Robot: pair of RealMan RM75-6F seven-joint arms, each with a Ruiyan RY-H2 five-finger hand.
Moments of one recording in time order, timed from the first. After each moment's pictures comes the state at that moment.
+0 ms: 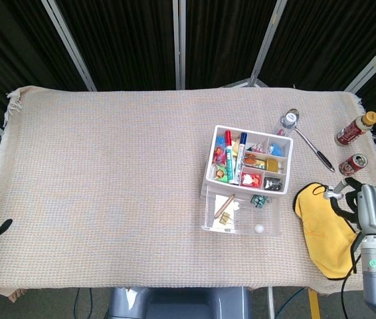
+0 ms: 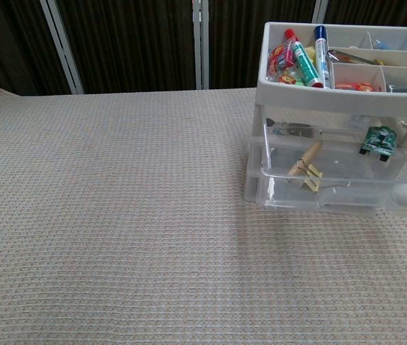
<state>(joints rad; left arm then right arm) -0.06 -1.16 -0.11 -1.58 1.49 1.60 0.00 0.24 -1.08 0.23 -1.88 -1.09 1.40 -0.09</state>
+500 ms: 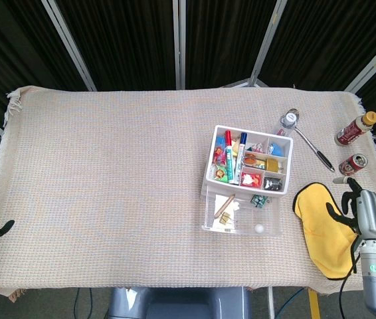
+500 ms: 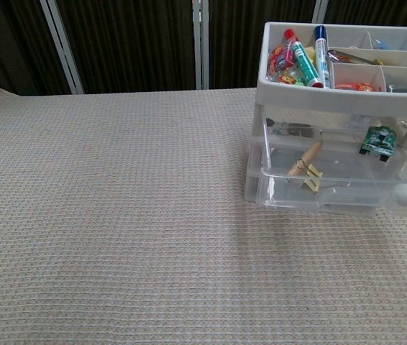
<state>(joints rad) -0.07 -1.16 -0.10 -1.58 1.50 1.60 0.01 0.20 -1.10 0.21 -1.83 -1.17 1.41 0.02</state>
